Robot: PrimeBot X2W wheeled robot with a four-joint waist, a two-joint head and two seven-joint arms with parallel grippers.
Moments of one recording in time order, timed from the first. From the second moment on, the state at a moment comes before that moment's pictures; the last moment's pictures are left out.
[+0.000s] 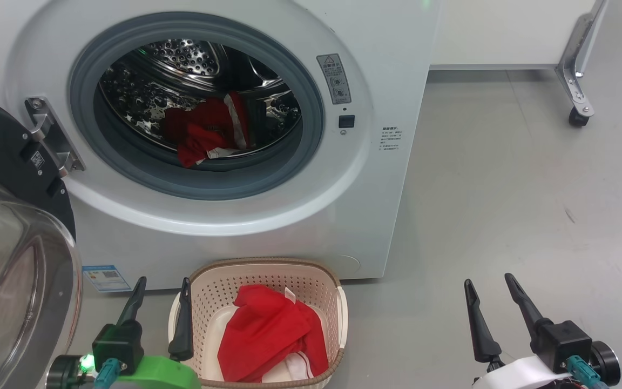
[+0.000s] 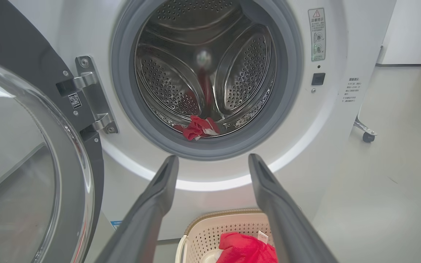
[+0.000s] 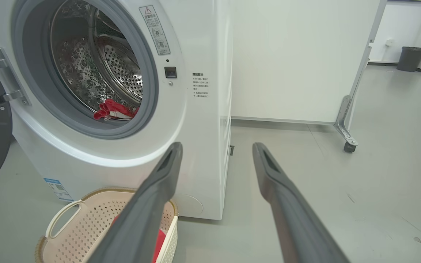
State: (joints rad) left arm 0.00 0.07 -0.23 0.21 -0.28 0.09 -0.23; right arm 0.13 -0.06 0.18 0.12 0.21 -0.01 -0.26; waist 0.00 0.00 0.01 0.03
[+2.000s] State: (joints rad) left arm -0.37 0.08 -0.31 0.32 -0.35 -0.01 0.14; right arm -0.02 -0.08 0.21 -0.04 0.19 -0.01 -0.23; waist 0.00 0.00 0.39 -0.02
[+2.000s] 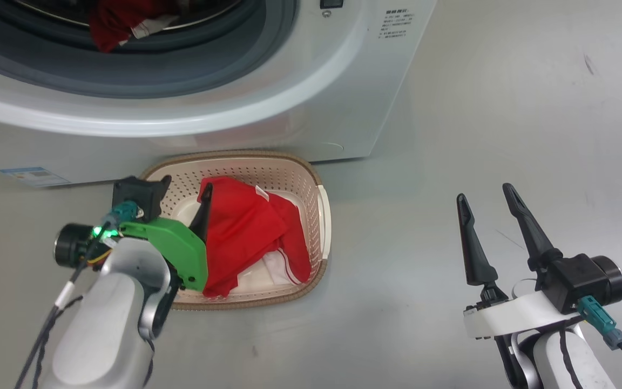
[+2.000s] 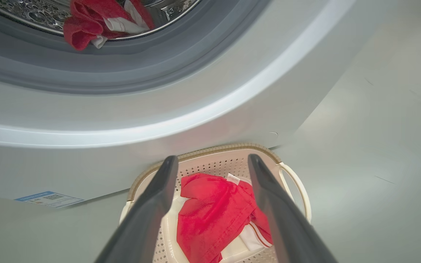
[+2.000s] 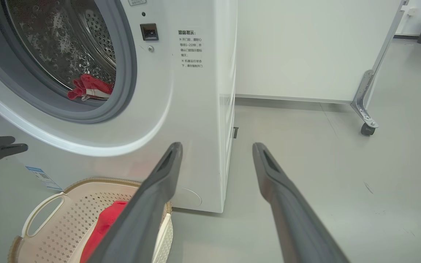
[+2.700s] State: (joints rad) left arm -0.83 0.28 -0.26 0.44 -0.26 -0.06 0.38; right arm -0.15 -0.06 0.27 0.04 0.26 0.02 -0.24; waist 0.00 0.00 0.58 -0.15
